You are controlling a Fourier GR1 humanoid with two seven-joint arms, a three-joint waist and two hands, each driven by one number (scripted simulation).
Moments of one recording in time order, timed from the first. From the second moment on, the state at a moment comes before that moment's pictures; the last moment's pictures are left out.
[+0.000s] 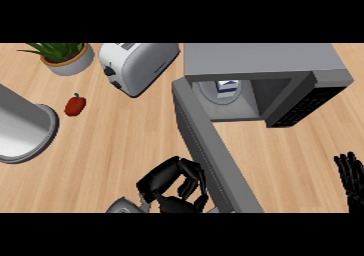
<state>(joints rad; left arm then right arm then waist) -0.16 0.00 -0.52 -1.36 -0.20 -0.25 -0.14 0.30 -0.07 -0.30 -1.61 0.11 0.33 -0.68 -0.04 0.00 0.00</state>
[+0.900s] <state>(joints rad) -0.47 0.01 -0.95 -1.03 0.18 0.35 -0.20 0.31 -0.18 -0.33 -1.85 -0.10 0.49 -0.59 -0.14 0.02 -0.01</state>
